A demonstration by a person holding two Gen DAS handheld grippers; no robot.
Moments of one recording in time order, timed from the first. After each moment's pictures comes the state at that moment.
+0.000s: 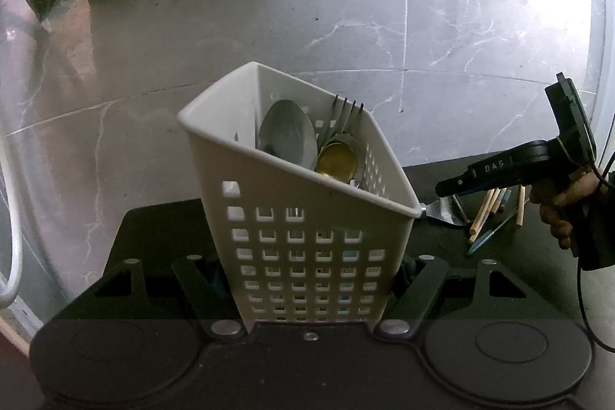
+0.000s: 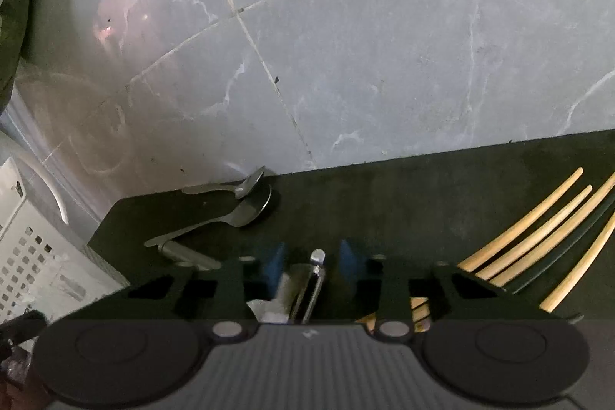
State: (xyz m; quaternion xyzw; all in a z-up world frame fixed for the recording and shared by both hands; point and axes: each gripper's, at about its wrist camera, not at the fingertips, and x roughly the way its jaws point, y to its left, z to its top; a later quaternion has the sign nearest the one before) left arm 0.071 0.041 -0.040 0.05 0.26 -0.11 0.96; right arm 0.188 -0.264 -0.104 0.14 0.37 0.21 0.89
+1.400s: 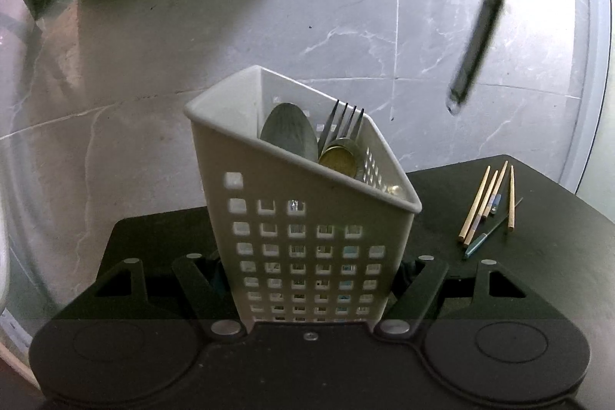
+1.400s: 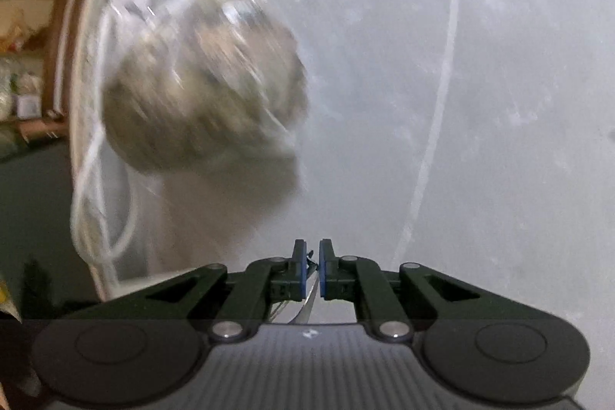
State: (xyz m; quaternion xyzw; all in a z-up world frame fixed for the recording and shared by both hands) left arm 0.061 0.063 -0.047 0.04 0.24 -0.15 0.96; right arm 0.059 -0.196 0.150 -0.11 0.12 0.27 0.95
